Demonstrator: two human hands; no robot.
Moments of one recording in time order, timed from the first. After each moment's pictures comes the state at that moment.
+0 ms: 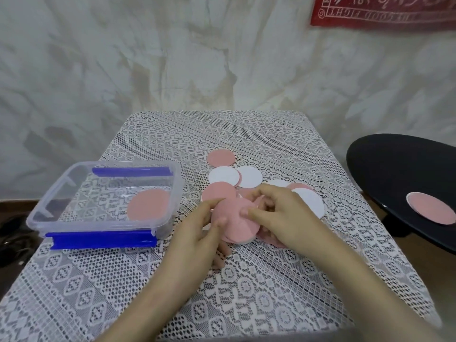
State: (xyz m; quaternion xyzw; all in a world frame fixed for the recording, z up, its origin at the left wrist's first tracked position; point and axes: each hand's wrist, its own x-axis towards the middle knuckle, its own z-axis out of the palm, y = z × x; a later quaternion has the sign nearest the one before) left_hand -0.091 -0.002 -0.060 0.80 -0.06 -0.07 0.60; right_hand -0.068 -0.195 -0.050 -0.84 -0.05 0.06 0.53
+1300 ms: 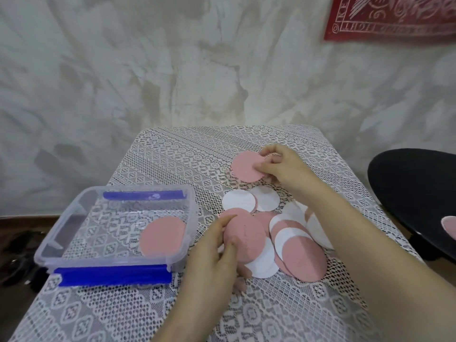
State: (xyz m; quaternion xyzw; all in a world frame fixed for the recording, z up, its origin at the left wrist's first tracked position) left_hand -0.070 -0.008 -0.054 0.74 0.00 -0.07 0.67; right_hand 0.084 -0.202 -0.041 -0.78 0.01 -0.01 0.63
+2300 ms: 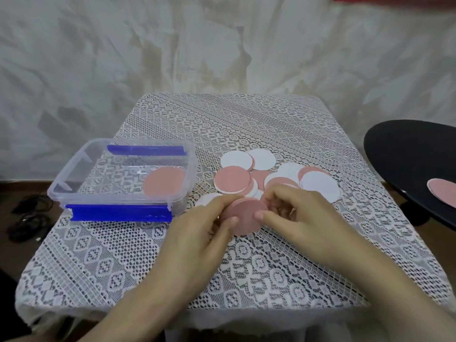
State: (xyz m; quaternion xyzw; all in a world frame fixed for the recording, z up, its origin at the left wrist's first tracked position) left_hand -0.114 0.026 -0.066 0.89 -0.20 0.07 0.39; right_hand -0.104 -0.193 -0.050 -0.92 -0.14 -0.02 0.37
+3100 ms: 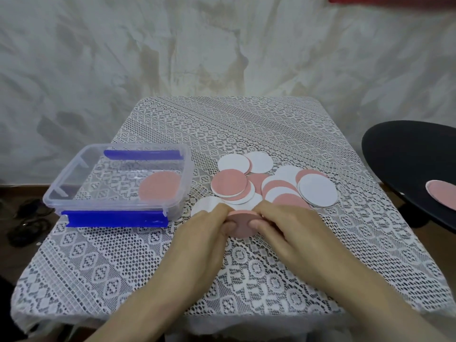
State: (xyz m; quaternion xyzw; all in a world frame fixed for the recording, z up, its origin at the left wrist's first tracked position) left_hand -0.108 0.016 -0.074 0.91 -0.22 0.07 0.34; right_hand -0.118 -0.185 -0.058 -0.95 -0.21 -0.06 0.24
